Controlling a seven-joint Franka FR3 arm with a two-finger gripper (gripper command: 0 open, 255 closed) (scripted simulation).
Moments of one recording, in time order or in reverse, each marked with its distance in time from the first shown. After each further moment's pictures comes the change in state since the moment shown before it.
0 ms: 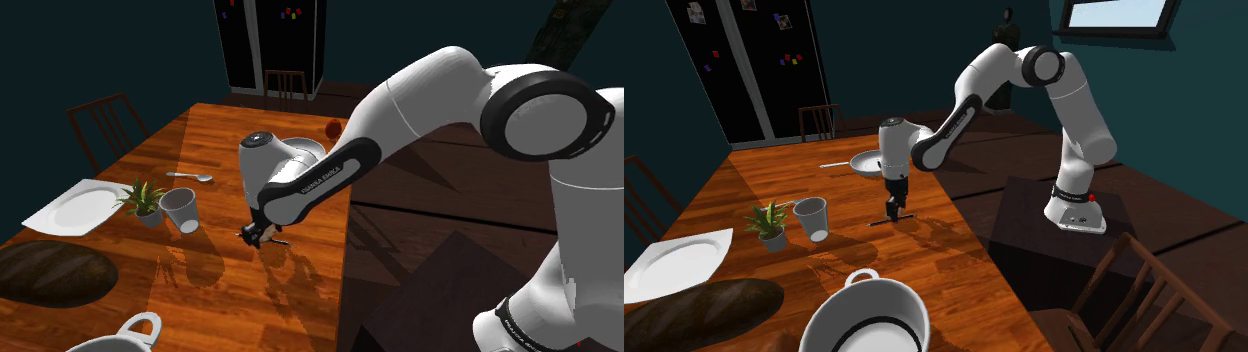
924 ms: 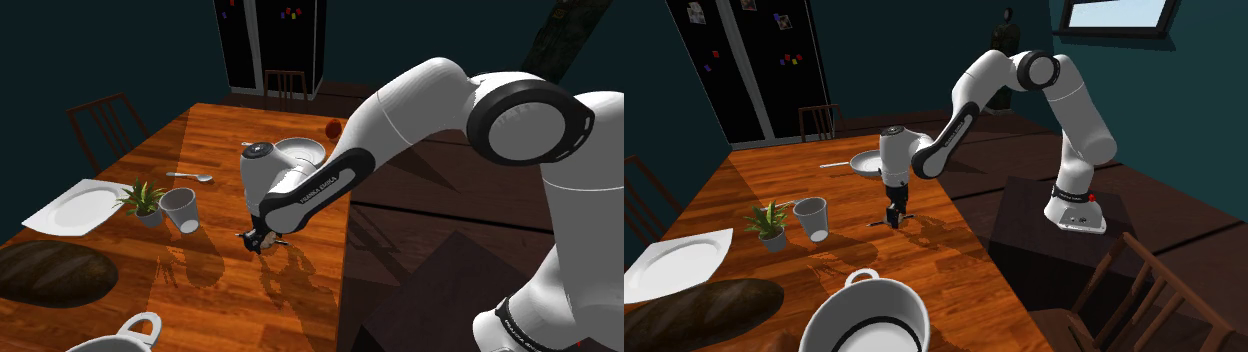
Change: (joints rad) arm 0.011 0.049 -0.013 0.004 -0.017 0.044 0.011
